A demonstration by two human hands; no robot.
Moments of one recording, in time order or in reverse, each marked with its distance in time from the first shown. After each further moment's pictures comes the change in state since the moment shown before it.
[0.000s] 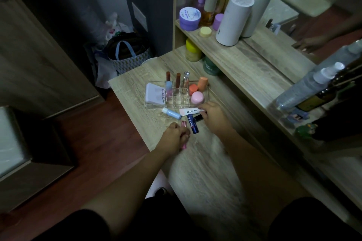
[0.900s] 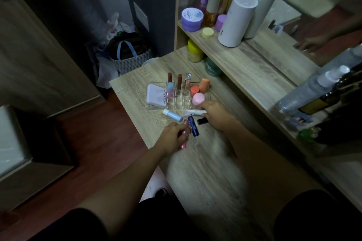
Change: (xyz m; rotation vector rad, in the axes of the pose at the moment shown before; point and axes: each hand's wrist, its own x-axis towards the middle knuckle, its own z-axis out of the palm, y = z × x) left_hand 0.005 -0.007 -0.013 -0.130 0.015 0.097; right_hand 0.020 0.003 -0.014 -0.158 -0.238 -0.075
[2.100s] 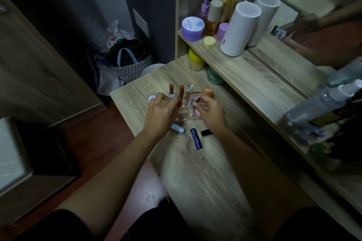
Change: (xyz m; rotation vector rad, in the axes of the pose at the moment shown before) left_hand 0.050 0.012 -0.081 0.527 0.515 0.280; right_hand 0.034 -0.031 0.005 0.754 0.393 0.247
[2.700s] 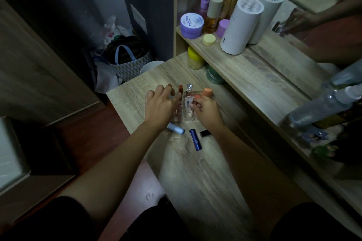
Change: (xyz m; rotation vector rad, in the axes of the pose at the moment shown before) left_hand 0.024 -0.003 0.007 0.348 -0.139 0.005; right_hand 0.013 0.002 0.007 -0.331 -0.055 -0.126
